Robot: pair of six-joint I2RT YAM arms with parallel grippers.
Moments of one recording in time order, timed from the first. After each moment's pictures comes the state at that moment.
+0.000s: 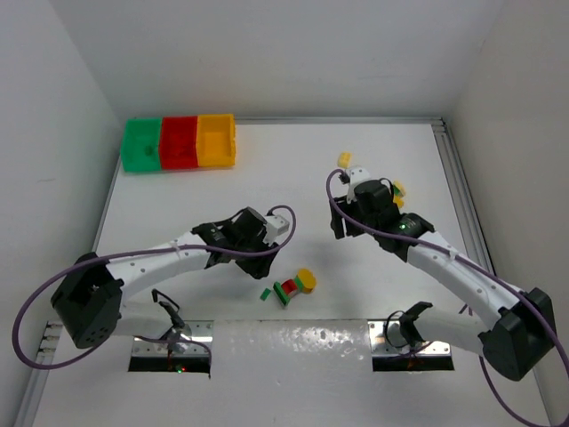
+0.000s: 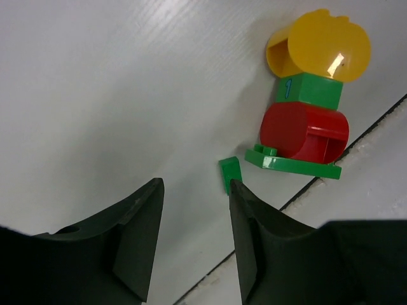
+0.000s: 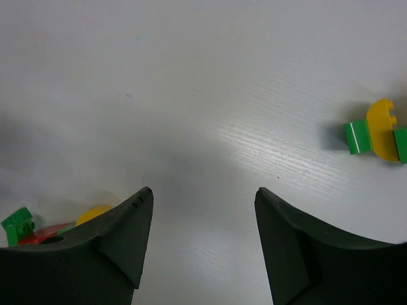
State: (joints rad) left arm -0.80 1.30 0.78 -0.53 0.15 -0.10; right arm 0.58 1.13 0.80 -0.39 0.12 0.17
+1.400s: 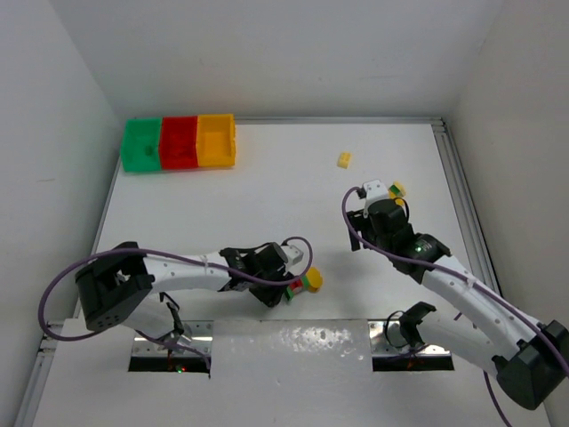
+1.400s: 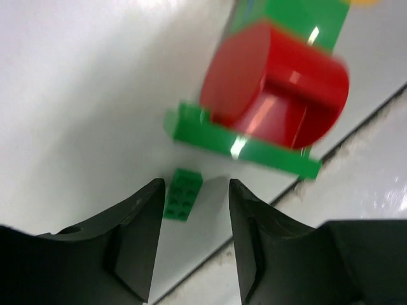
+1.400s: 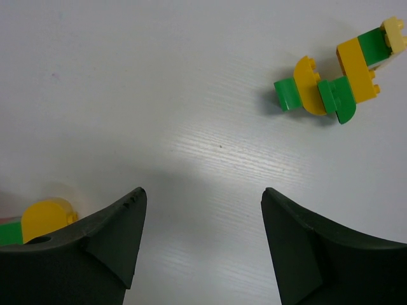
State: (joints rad) left arm -1.05 1.46 0.66 -0.31 0.04 -0.36; right arm 0.58 0.91 0.63 -0.43 0.29 0.12
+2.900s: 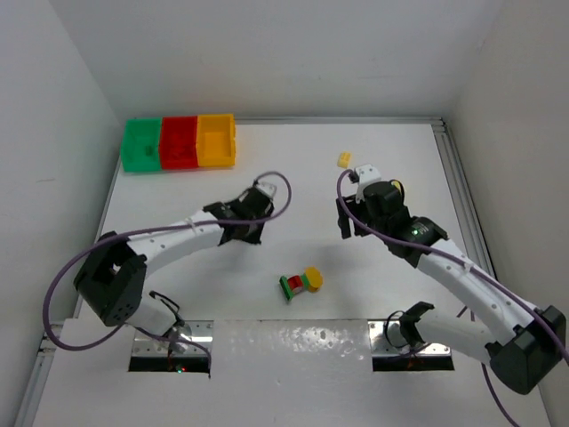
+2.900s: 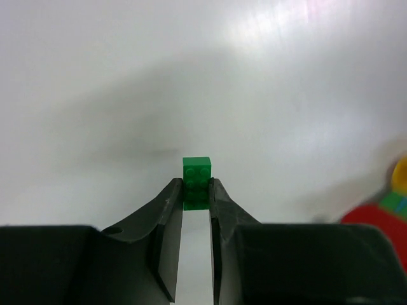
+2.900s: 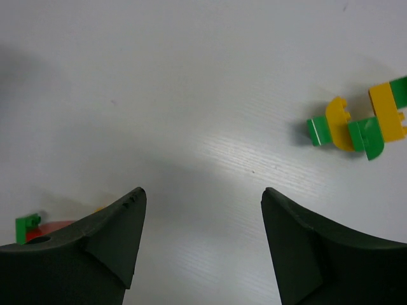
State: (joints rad) left arm -0.77 1.47 0.87 -0.52 -0.23 -0.34; right arm 0.58 0.99 0.77 -0.47 0.22 0.16
